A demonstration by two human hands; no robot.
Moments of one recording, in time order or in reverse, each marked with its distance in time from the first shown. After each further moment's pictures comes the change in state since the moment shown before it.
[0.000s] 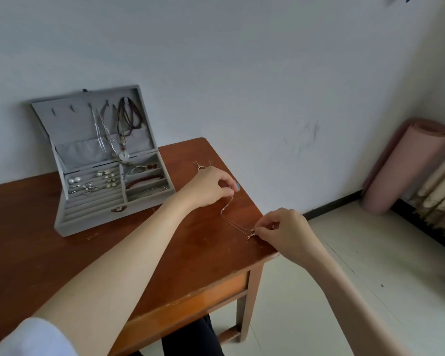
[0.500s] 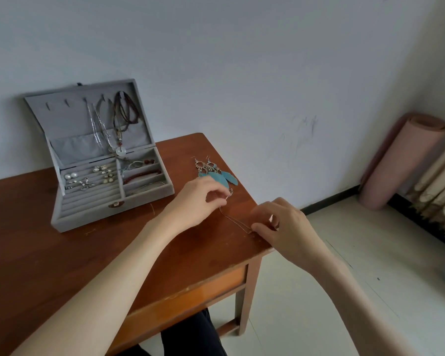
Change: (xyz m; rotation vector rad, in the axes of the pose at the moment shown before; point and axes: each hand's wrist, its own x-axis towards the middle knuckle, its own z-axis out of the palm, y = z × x) left_hand -0.036 -0.018 0.015 0.052 0.140 0.137; right_hand -0.007 0.009 -0.002 -0.179 0.014 -0.195
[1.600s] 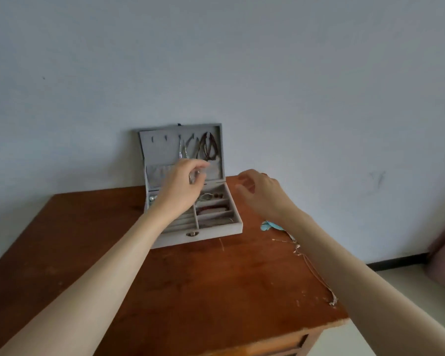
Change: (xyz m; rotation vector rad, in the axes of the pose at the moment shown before) left_hand -0.027 -0.058 -0.140 -0.003 0.513 -0.198; right_hand 0.139 -0.144 0.033 0.077 -0.038 -0.268
